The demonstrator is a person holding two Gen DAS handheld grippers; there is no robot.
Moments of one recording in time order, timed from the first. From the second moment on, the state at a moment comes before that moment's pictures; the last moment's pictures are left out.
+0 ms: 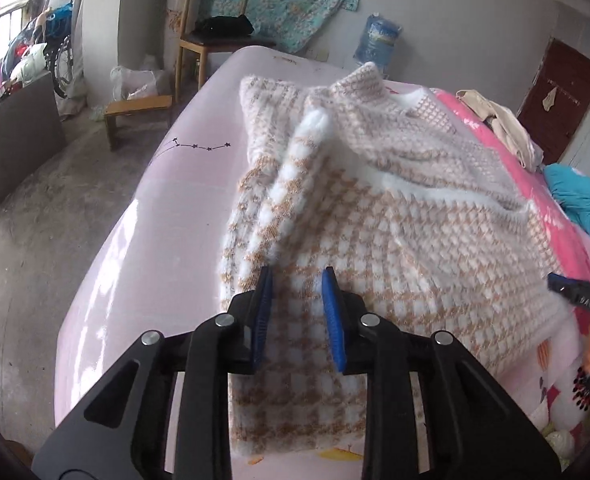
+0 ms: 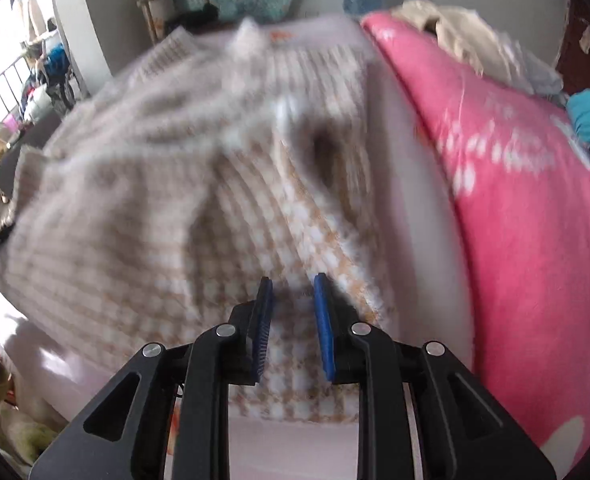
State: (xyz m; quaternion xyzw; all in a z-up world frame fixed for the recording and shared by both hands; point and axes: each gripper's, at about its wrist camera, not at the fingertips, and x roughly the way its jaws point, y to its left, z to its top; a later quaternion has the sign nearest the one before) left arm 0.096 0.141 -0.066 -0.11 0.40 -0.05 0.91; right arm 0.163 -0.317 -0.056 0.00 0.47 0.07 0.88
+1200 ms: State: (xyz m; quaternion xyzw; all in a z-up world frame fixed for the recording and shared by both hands) left arm 0.068 -0.009 -0.068 -0.01 0.40 -0.22 0.89; right arm 0.118 -0.183 -0.053 -0.06 0.43 0.25 0.86
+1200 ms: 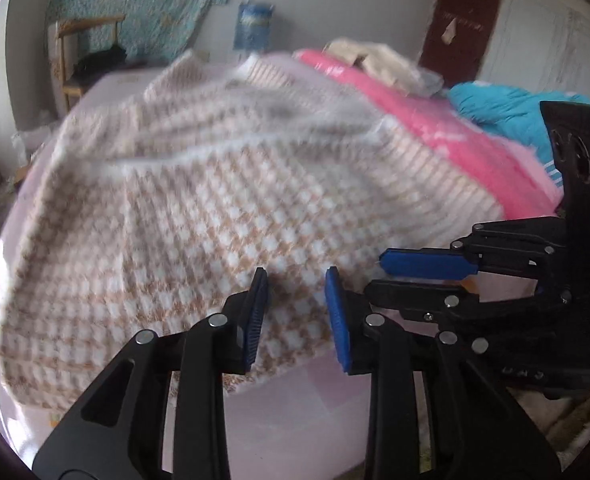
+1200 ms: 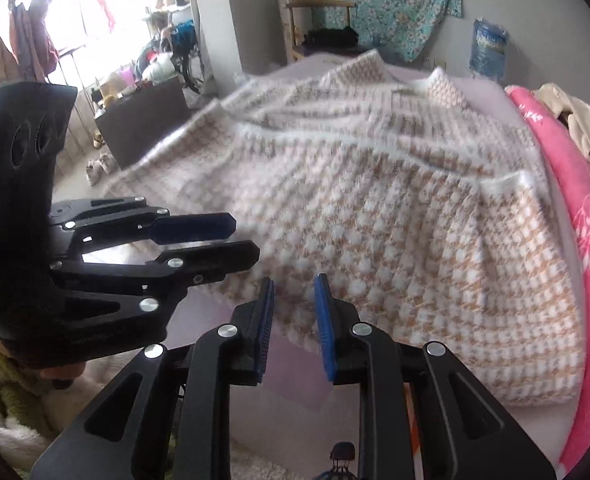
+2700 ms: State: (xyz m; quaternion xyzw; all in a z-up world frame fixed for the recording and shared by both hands) left arm 0.063 0.116 -0.057 -0.12 0.40 -0.07 0.91; right arm 0.114 -0.273 -0.044 0.05 0.45 0.17 0.87
